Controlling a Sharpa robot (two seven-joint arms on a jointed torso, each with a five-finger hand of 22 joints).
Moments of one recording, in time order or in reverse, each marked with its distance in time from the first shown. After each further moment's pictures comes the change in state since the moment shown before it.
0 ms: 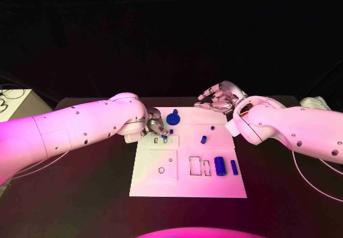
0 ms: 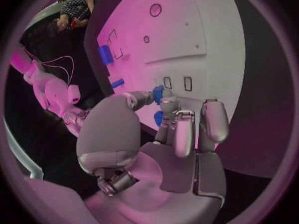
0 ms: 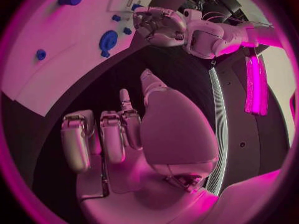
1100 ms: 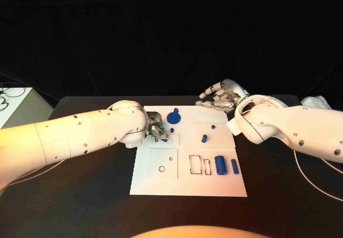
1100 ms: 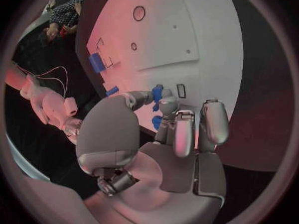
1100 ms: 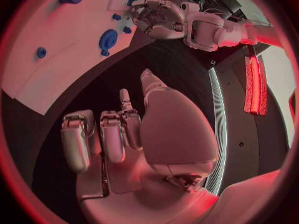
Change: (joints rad) left arm -0.040 -0.026 -0.003 0.056 -0.118 -0.072 -0.002; left_hand -0.011 -0.011 -0.003 -0.003 0.020 0.016 -0.009 -0.004 0.000 0.011 -0.004 0.005 0.004 -0.004 -0.003 0.000 0.001 0.000 0.012 -0.005 0.005 0.011; right arm -0.002 -0.006 0.000 0.001 0.001 -0.004 0.011; right_hand 0.000 0.000 0.000 0.000 0.000 0.000 0.000 0.000 0.001 0.000 0.000 0.000 0.000 0.000 0.000 0.000 0.000 0.000 0.000 0.000 0.000 0.000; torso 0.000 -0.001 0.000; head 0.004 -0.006
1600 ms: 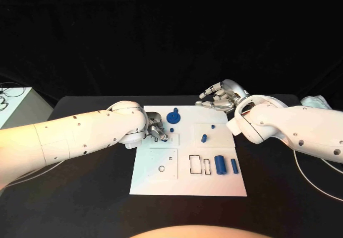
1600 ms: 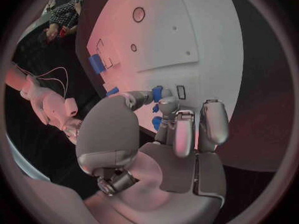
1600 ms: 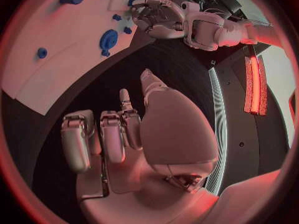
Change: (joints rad) left arm -0.004 -0.003 0.001 0.004 -0.004 -0.001 0.001; left_hand -0.001 -0.001 0.000 0.000 0.006 0.005 -0.005 -0.003 0.000 0.000 0.000 0.000 0.000 0.000 0.000 0.000 0.000 0.000 0.000 0.000 0.000 0.002; right arm -0.002 0.000 0.000 -0.001 0.000 0.000 0.000; right_hand 0.000 0.000 0.000 0.000 0.000 0.000 0.000 0.000 0.000 0.000 0.000 0.000 0.000 0.000 0.000 0.000 0.000 0.000 0.000 0.000 0.000 0.000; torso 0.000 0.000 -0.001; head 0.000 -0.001
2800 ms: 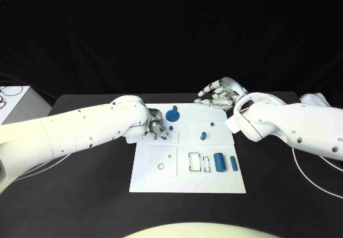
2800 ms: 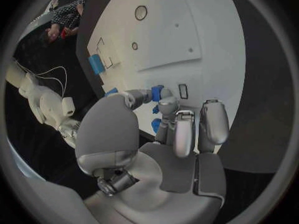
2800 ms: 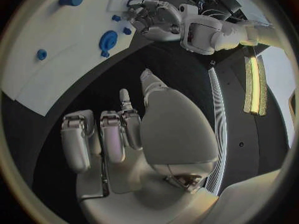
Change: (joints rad) left arm 0.006 0.052 0.004 -0.075 0.025 0.075 -0.001; left_hand -0.006 0.007 0.000 0.000 0.000 0.009 0.005 0.006 0.001 0.008 0.008 0.000 -0.004 0.000 0.000 0.004 0.000 0.000 0.003 0.004 0.004 0.004; right arm -0.001 0.001 0.000 0.001 -0.002 0.000 0.000; right_hand 0.000 0.000 0.000 0.000 0.000 0.000 0.000 0.000 0.001 0.000 0.000 0.000 0.000 0.000 0.000 0.000 0.000 0.000 0.000 0.000 0.000 0.001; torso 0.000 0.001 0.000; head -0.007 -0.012
